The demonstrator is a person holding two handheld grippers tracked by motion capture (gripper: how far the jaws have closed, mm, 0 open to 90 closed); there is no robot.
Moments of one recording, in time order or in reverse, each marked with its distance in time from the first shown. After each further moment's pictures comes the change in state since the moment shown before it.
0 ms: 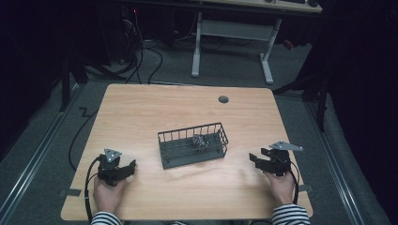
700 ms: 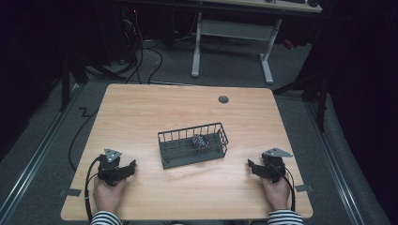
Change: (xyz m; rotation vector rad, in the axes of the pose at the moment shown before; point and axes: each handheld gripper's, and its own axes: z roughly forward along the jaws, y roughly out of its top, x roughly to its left) left arm 0.000 0.000 0.000 0.000 0.004 0.002; right arm -0.002 -0.029 0.028 0.046 -0.107 -0.048
